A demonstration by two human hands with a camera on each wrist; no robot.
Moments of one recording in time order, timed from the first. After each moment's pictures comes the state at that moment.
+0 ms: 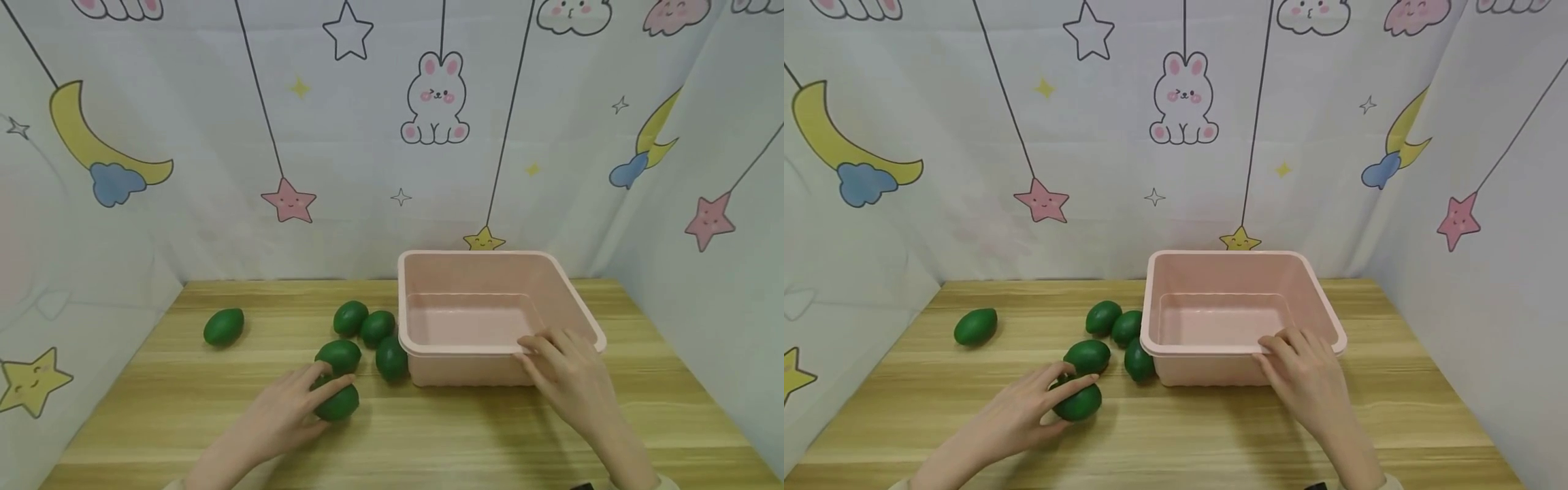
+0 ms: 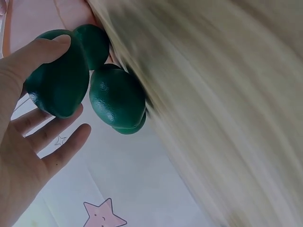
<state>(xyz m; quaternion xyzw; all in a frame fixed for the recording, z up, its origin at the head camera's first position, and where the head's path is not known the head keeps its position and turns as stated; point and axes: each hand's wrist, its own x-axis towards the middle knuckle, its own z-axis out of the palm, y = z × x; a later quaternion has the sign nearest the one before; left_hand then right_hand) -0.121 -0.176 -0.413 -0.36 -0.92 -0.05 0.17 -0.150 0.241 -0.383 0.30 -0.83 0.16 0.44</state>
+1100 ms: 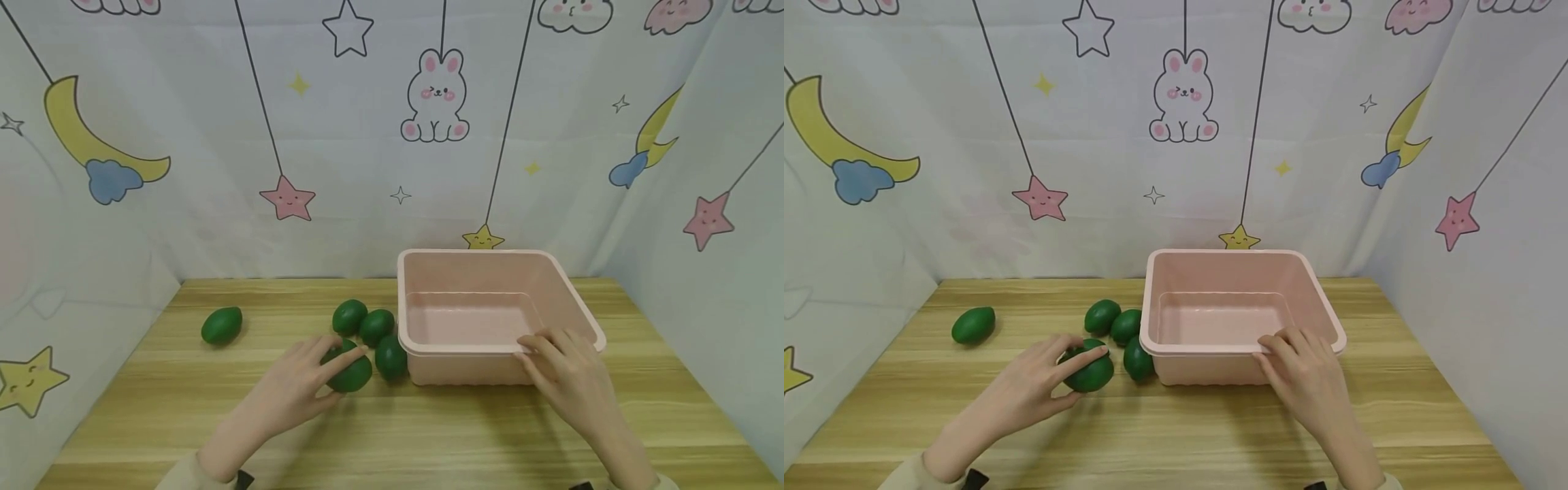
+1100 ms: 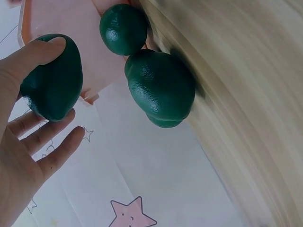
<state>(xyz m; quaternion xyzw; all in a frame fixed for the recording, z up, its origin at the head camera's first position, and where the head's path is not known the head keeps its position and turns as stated) -0.141 -0.160 -0.387 -0.39 -0.88 -0.06 0.26 -0.149 0.240 -0.384 0.30 -0.83 0.17 0.44</state>
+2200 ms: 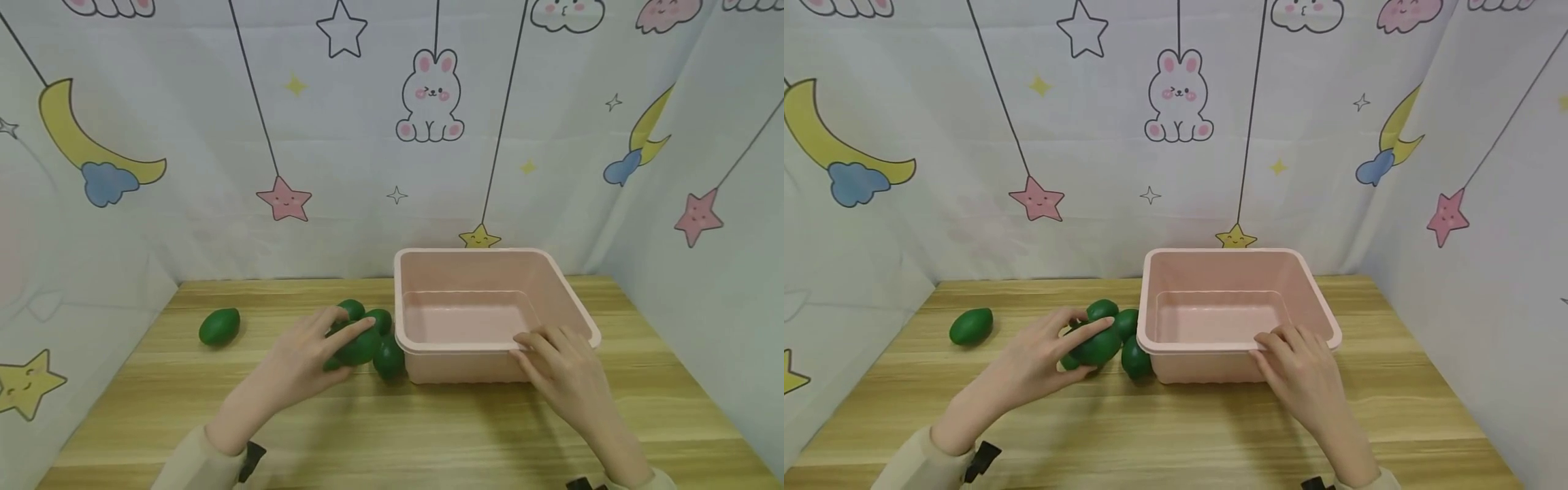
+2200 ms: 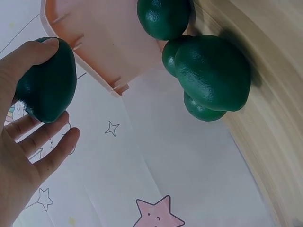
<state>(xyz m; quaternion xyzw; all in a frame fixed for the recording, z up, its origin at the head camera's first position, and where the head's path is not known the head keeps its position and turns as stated) -0.158 -0.145 -0.355 -0.40 -0.86 -0.09 0.31 -0.149 0.240 -0.384 0.30 -0.83 0.16 0.44</state>
